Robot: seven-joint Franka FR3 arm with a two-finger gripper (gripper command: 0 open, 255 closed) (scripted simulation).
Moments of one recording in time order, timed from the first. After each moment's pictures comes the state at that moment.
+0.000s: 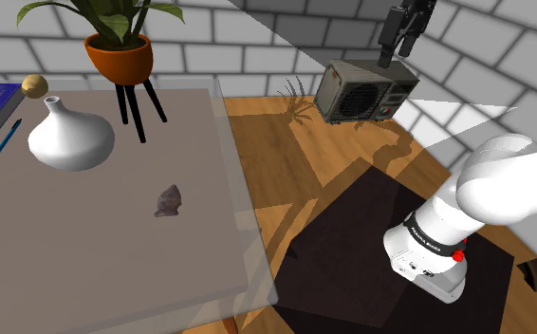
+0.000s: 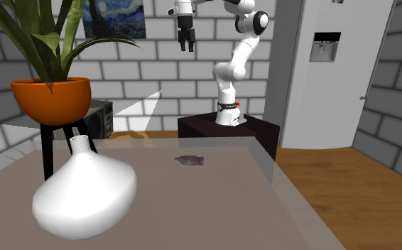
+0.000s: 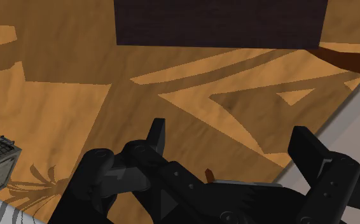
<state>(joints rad) -0.01 -0.75 0.06 -2.28 -0.02 1.44 0.05</state>
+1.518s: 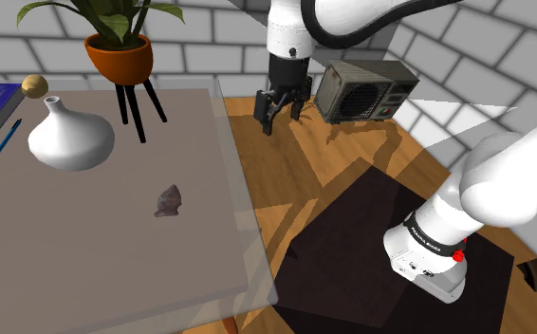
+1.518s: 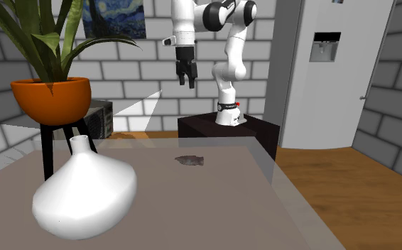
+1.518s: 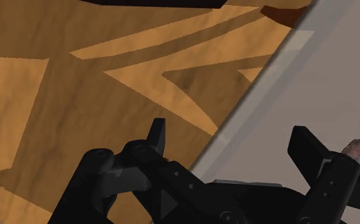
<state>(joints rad) 0.07 -0.29 0.39 -2.29 0.10 1.95 0.40</state>
